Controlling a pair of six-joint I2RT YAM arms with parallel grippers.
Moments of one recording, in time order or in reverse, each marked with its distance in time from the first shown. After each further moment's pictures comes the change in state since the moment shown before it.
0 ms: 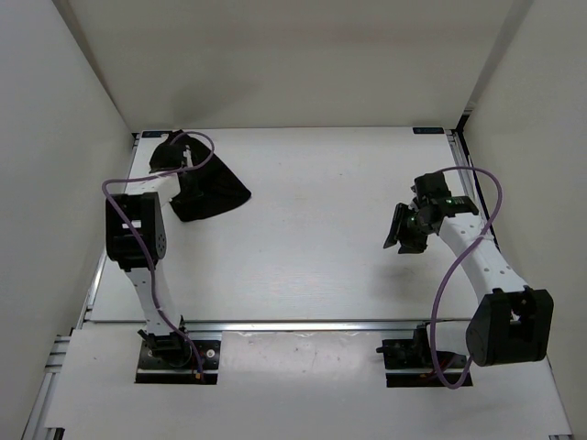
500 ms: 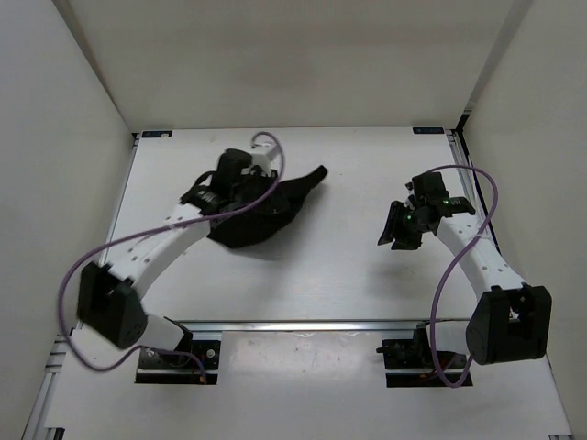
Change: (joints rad) left arm -0.582 -0.529 -0.140 -0.056 0.352 -0.151; right arm 0.012 0.008 -0.016 0.076 -0.062 -0.009
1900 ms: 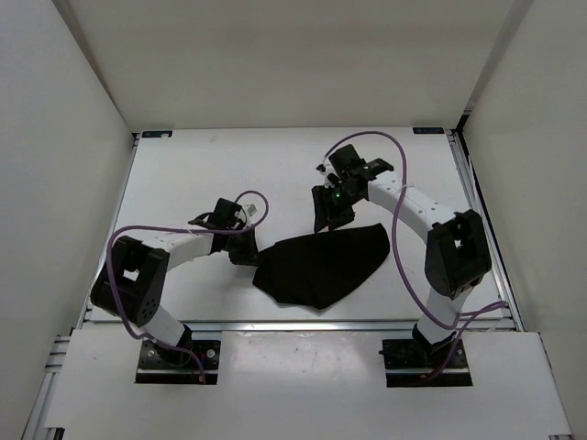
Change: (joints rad) left arm 0.138 0.090 -0.476 0.104 0.092 -0.116; right arm 0.400 0.508 0.480 -0.001 -0.118 -0.131
